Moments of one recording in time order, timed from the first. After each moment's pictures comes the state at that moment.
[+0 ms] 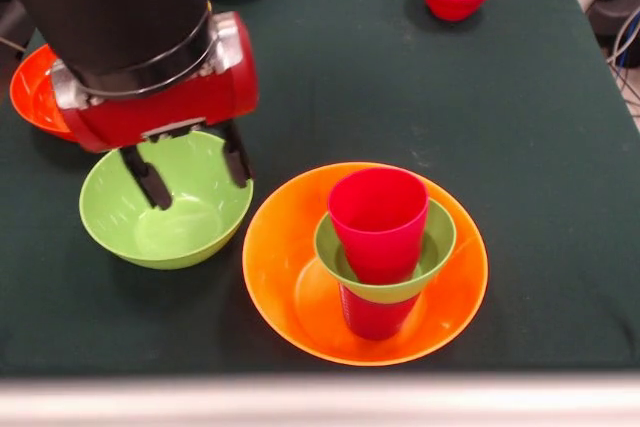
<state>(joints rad) -0.52 -0.18 0.88 0.35 -0.72 1.58 1.28</state>
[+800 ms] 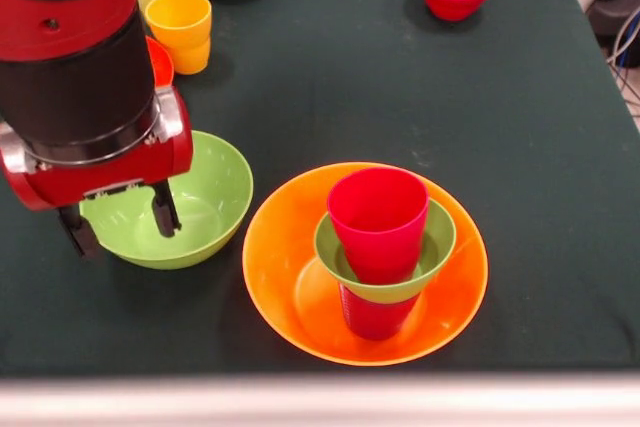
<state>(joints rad) -0.54 -0.12 0.94 0.29 -0.90 1.52 1.12</state>
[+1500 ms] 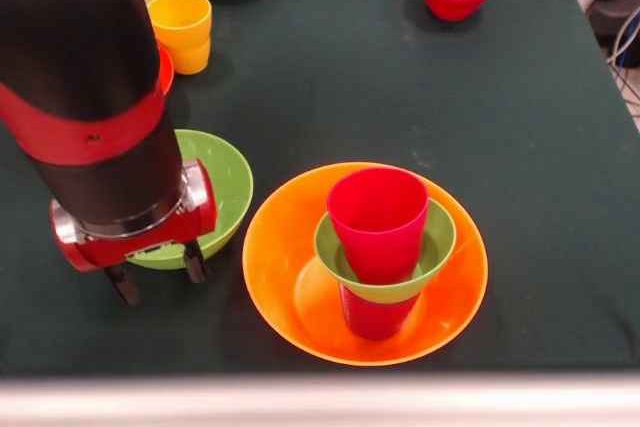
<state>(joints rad) -0.56 -0.02 1.07 0.26 -1.01 1.49 1.09</state>
